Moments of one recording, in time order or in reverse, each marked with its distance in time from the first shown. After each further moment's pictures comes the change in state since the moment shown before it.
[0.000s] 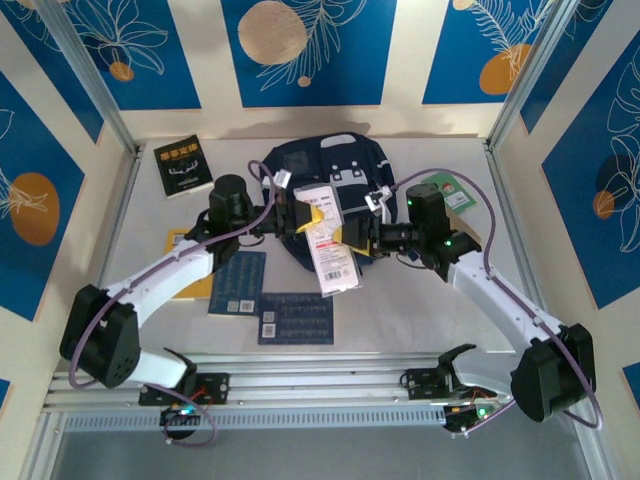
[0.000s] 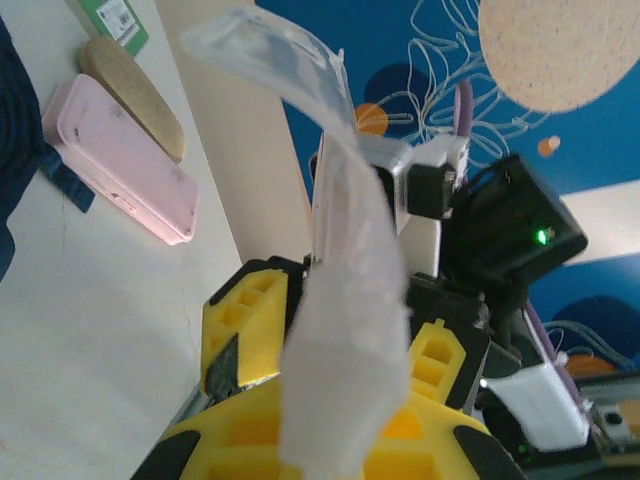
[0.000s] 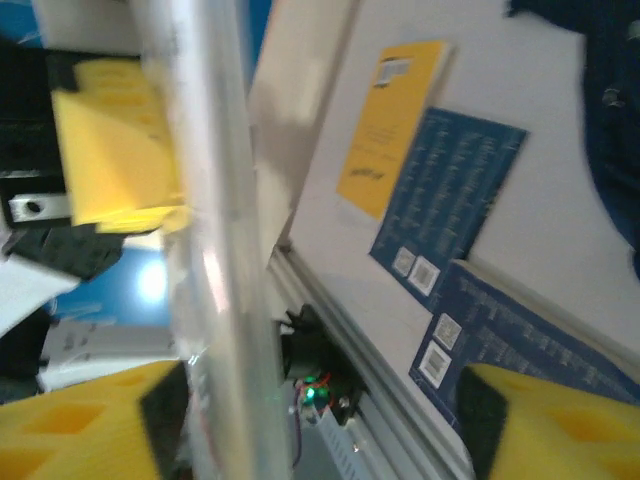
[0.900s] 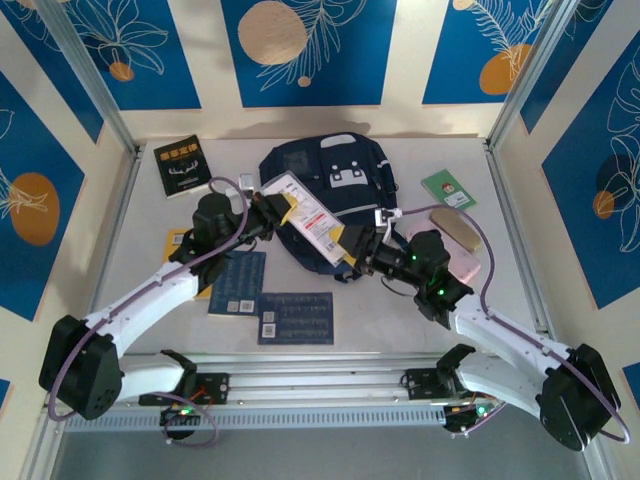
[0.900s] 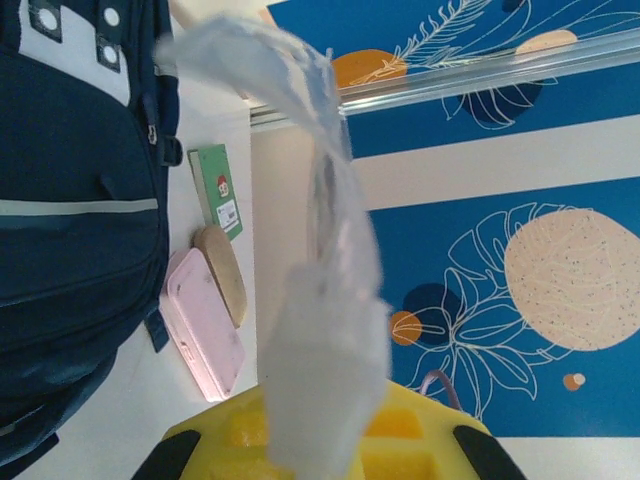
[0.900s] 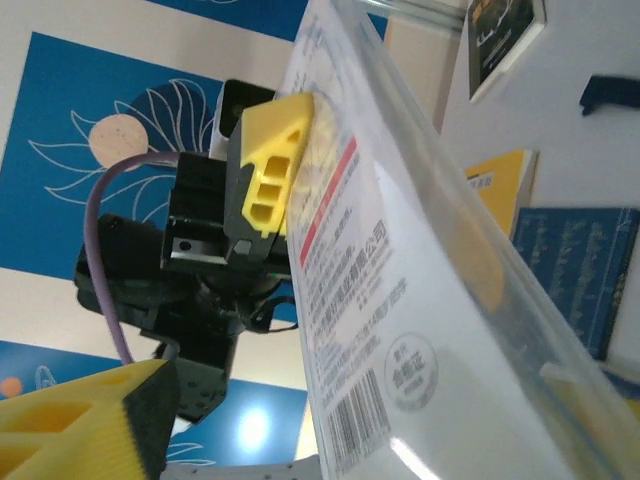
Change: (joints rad) left arm -0.005 -0.165 -0.147 0.012 -0.480 -0.153; right arm 0.223 -0.171 -0.360 0.700 0.400 0.534
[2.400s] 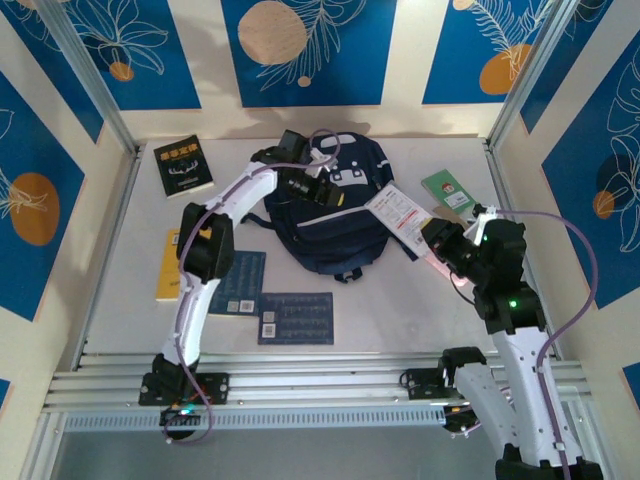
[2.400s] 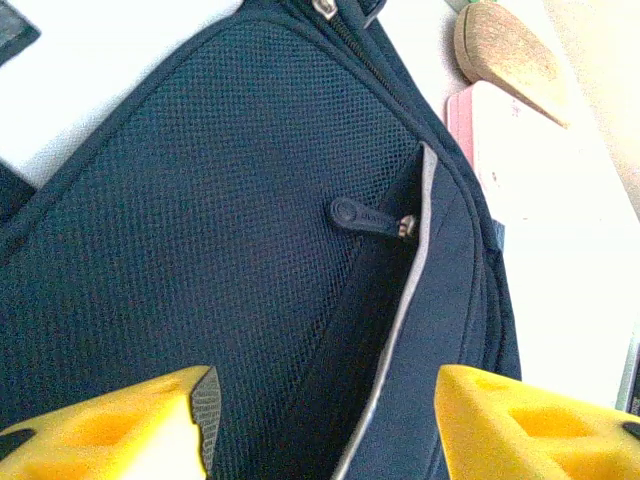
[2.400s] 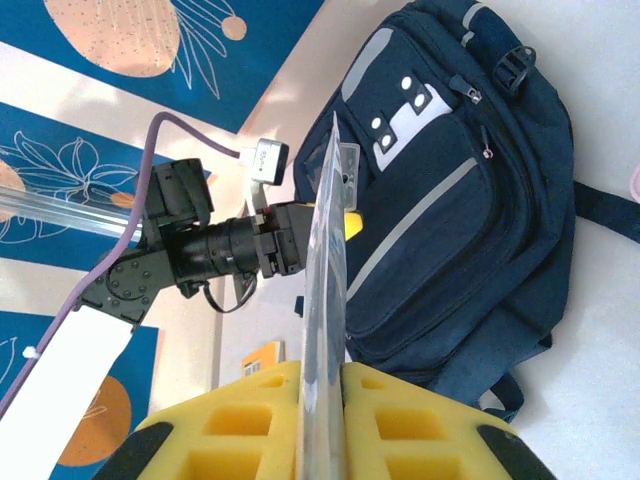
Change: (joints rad) left arm 0.042 1.169 1.362 -1.097 0.314 1.276; right arm -0.557 -0.327 0.302 -0.985 0.076 -0.363
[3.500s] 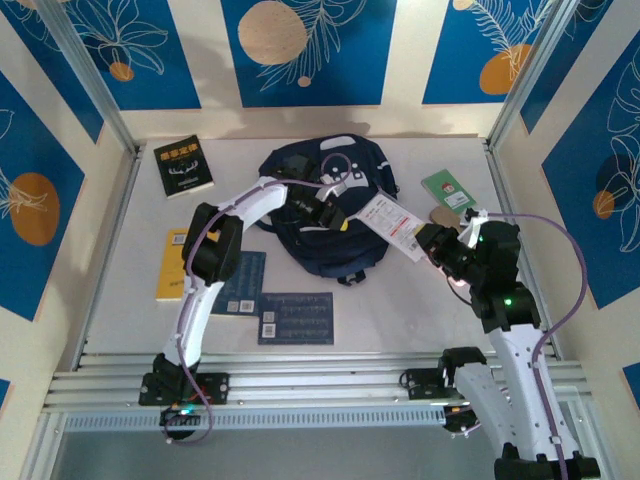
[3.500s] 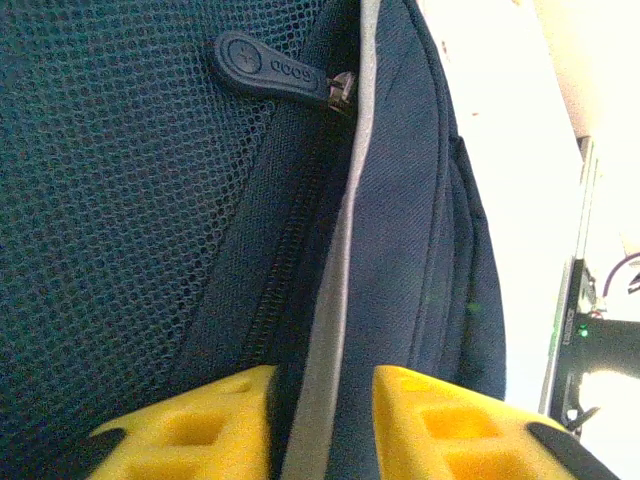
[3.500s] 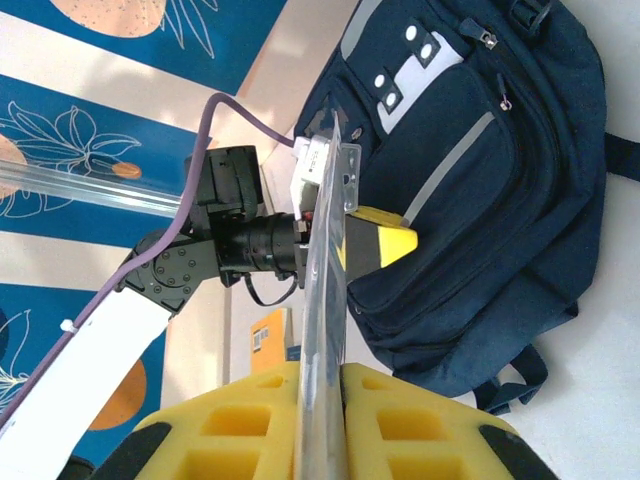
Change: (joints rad) left arm -0.056 -0.017 -0.195 0.037 0.148 0.045; right arm -0.011 0.001 -0.066 0.028 -0.090 0.028
